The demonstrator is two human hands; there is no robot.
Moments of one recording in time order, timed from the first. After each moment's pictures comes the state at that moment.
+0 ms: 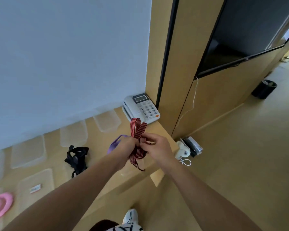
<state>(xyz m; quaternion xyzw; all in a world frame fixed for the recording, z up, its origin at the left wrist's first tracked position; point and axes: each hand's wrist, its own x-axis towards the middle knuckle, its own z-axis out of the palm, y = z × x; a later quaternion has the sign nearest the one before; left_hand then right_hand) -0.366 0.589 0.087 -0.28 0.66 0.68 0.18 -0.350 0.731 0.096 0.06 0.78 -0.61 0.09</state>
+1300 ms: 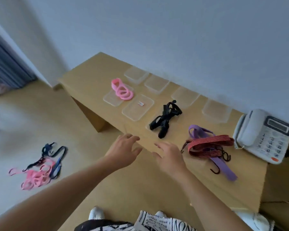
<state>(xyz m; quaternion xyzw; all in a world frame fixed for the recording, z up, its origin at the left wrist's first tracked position) -0.122 0.565 0.052 -0.48 0.85 0.23 0.01 -0.301 0.664 0.029 -0.54 0.76 -0.24 0.27</state>
